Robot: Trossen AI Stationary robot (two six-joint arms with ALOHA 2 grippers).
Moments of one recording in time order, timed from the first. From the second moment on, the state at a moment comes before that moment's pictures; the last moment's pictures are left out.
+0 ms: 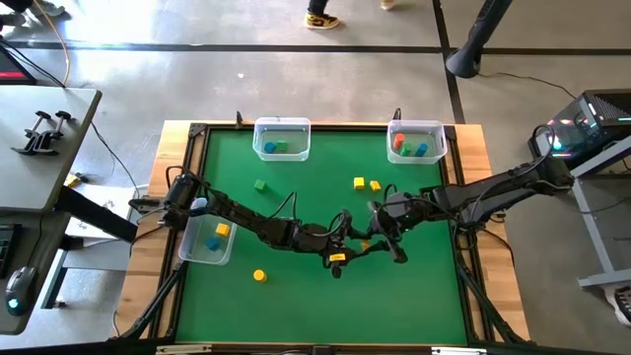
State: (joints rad) left arm -0.26 2.05 1.27 0.54 -0.28 0.64; right arm 0.17 1.20 0.70 -0.15 -0.25 0.07
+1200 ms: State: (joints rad) left arm -0.23 1.82 1.24 -0.55 -0.71 -0.36; right arm 0.38 1.12 0.71 -0.48 0.35 0.37
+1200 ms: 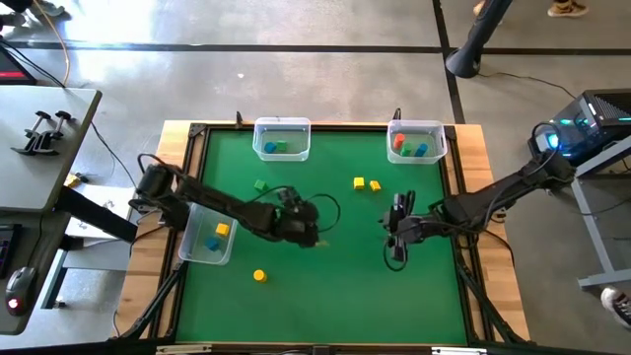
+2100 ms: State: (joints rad) left arm -0.07 1.80 0.81 0.03 -0.40 -0.16; right arm 0.43 1.12 0.71 -0.43 0.42 0.37
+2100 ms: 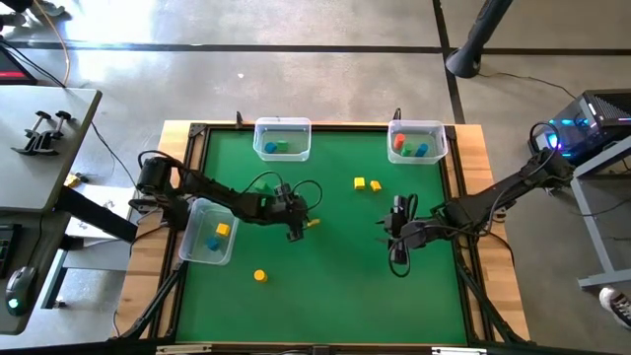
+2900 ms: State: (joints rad) left arm -0.10 1.74 0.93 -0.14 -0.36 -0.07; right arm 0.68 1.20 0.71 -0.27 0.56 0.36
